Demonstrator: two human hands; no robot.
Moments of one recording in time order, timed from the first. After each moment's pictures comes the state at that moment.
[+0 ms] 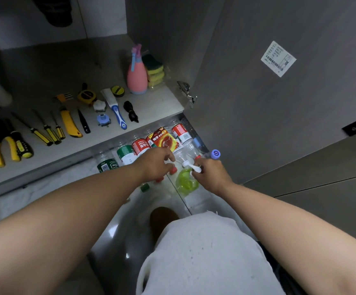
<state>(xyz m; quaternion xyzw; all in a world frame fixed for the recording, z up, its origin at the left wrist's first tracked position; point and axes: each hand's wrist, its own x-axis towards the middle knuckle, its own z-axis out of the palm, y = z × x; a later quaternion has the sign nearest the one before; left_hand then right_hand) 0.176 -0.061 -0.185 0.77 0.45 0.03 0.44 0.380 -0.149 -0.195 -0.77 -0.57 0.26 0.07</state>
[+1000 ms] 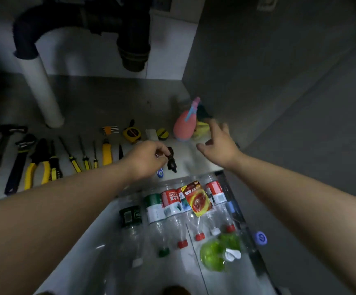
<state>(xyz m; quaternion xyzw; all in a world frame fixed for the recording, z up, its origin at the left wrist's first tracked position) 0.073 0.090 -0.165 0.68 0.57 0.21 0.41 0.302 0.107 -0.115 -0.68 -0.69 0.20 0.13</state>
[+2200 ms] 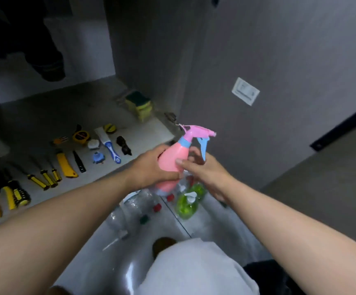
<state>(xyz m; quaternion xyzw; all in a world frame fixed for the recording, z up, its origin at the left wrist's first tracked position) 0.179 -0.025 -0.111 0.76 0.40 0.15 0.49 0.354 -0.117 -0.092 -0.61 -0.39 0.52 0.45</state>
